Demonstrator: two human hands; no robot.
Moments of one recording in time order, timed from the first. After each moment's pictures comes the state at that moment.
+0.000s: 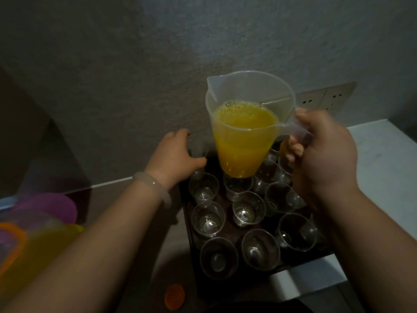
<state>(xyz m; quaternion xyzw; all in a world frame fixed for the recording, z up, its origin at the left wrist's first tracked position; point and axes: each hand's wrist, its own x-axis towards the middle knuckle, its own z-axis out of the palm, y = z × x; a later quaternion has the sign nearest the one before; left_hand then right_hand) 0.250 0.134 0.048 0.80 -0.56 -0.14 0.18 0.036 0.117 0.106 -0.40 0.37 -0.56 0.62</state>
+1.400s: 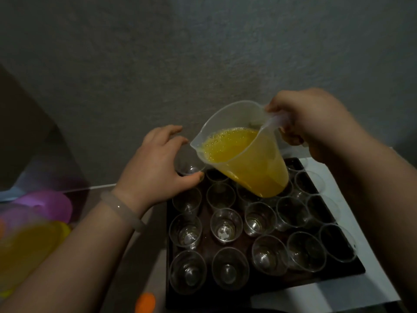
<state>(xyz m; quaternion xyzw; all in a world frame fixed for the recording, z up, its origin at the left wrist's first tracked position) 0.210 0.164 0.100 0.75 -0.64 0.02 0.17 0.000 0.039 0.165 -0.68 0.45 -0.30 0.50</state>
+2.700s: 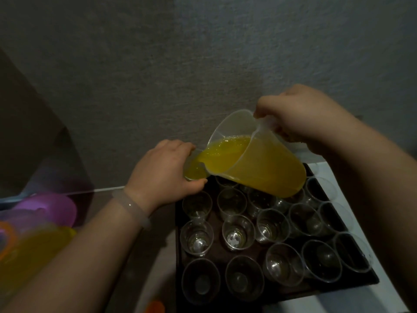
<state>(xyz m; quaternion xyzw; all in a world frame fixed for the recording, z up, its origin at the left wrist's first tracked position) 0.233 0.157 0.091 0.75 -0.66 0.01 0.11 0.042 0.042 0.180 -0.76 0.49 -0.20 0.39</state>
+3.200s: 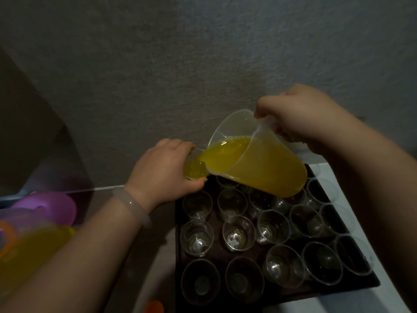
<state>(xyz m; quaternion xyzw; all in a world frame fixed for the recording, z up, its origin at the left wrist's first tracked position) 0.237 0.153 0.089 0.75 -0.65 0.02 0.10 0.047 0.041 0.181 -0.77 0.47 -0.20 0.37</state>
